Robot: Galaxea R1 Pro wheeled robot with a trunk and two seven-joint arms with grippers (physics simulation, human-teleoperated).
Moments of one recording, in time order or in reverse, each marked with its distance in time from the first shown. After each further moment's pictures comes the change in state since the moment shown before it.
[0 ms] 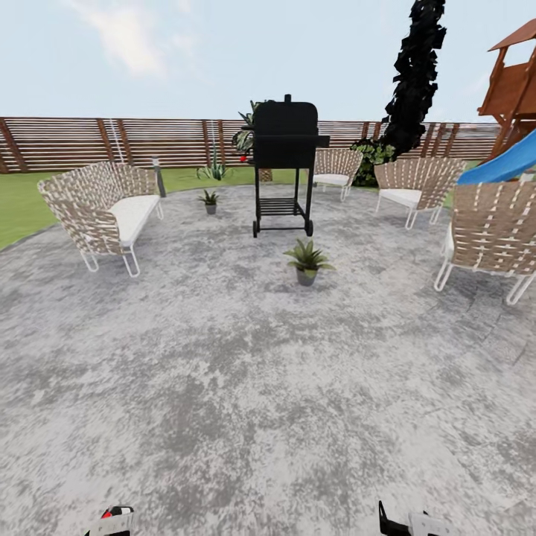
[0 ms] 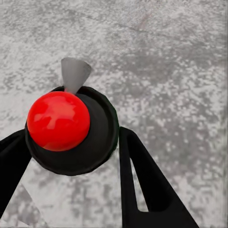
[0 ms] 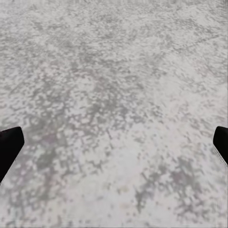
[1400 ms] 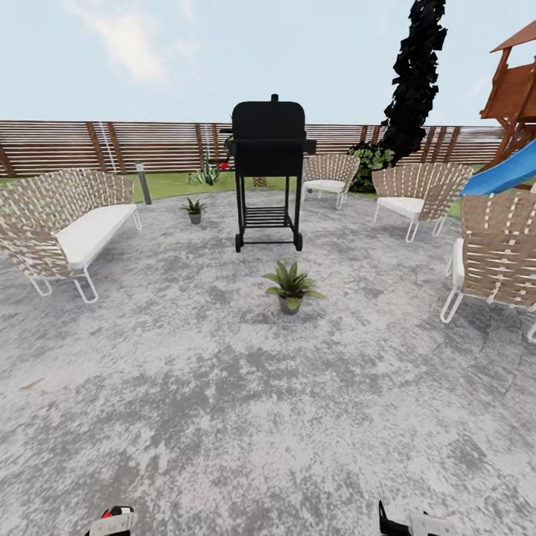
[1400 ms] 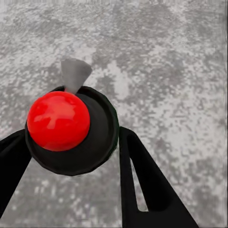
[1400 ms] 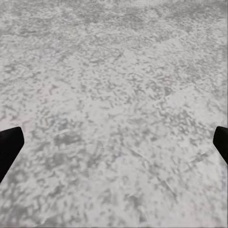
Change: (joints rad) left arm 0.000 0.000 0.000 0.000 0.000 0.000 0.000; right arm 0.000 0.000 0.000 0.000 0.000 0.000 0.000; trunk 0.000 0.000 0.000
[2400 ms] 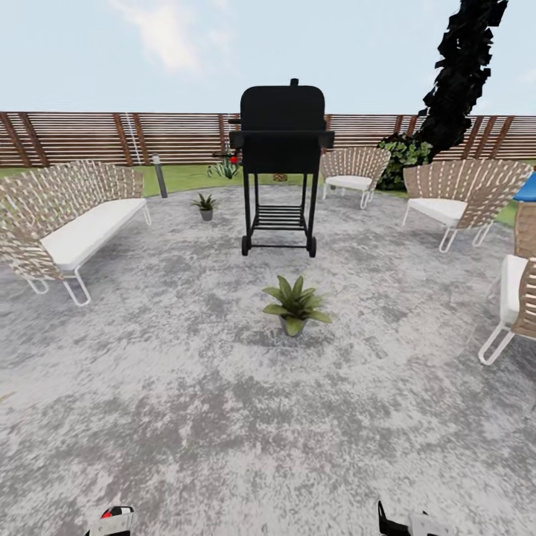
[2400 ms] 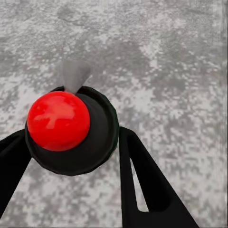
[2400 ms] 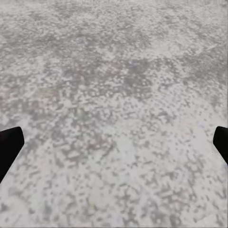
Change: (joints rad) left arm 0.000 0.000 0.000 0.000 0.000 0.000 0.000; right arm 0.000 0.002 0.000 0.000 0.001 0.001 0.001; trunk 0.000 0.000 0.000
